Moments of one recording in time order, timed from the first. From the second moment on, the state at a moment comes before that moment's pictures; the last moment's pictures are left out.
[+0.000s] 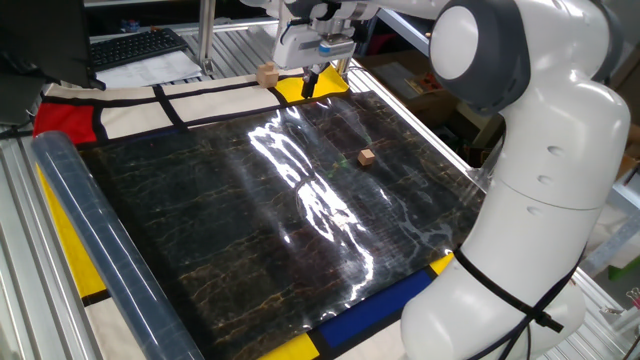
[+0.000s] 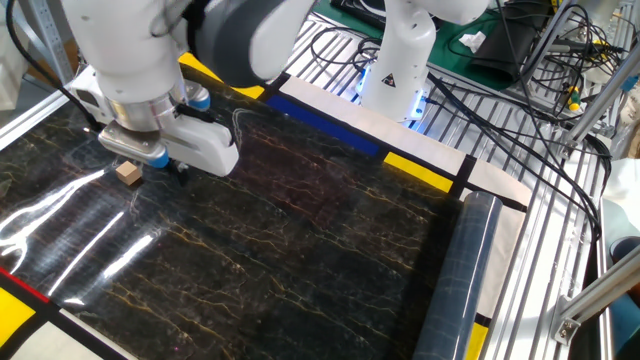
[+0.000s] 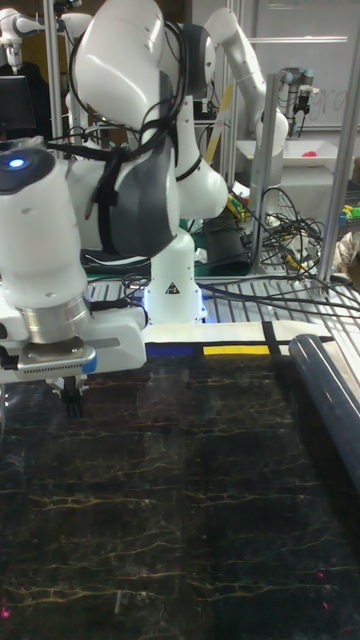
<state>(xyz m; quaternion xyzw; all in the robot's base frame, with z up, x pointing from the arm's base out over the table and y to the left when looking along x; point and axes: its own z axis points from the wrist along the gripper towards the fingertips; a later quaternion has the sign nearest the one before) 0.608 -0.129 0.271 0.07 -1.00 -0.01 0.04</state>
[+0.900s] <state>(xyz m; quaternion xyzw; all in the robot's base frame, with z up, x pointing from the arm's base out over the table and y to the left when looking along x) 0.606 -0.129 0.267 0.08 -1.00 0.00 0.04</state>
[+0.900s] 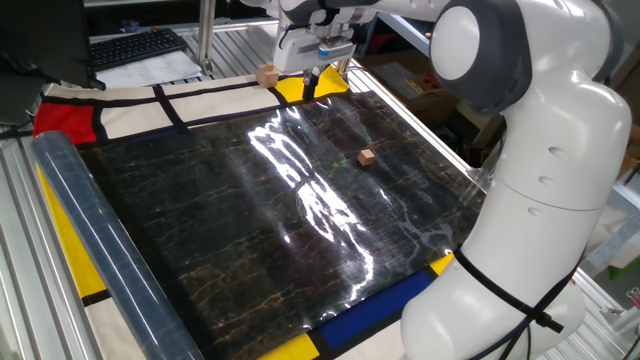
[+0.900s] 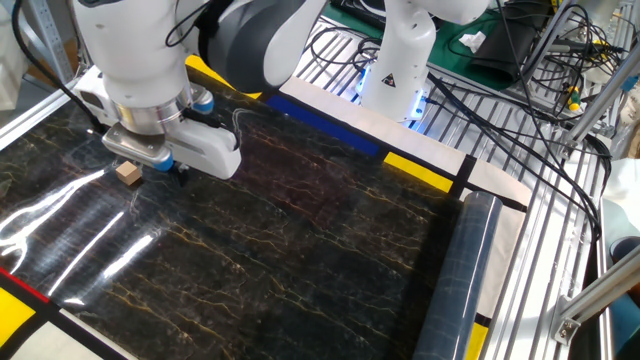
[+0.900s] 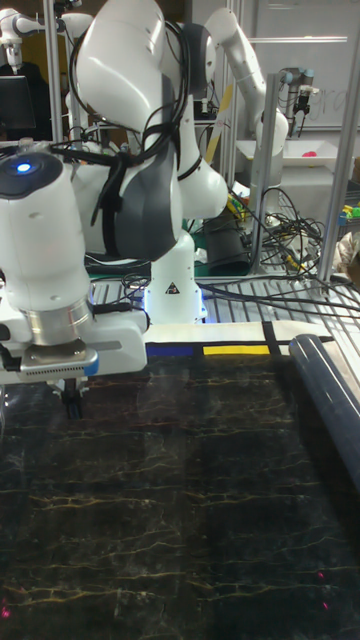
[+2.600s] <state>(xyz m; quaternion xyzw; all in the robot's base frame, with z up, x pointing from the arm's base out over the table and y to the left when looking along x) 0.562 -0.267 0.233 0.03 -1.00 0.01 0.04</state>
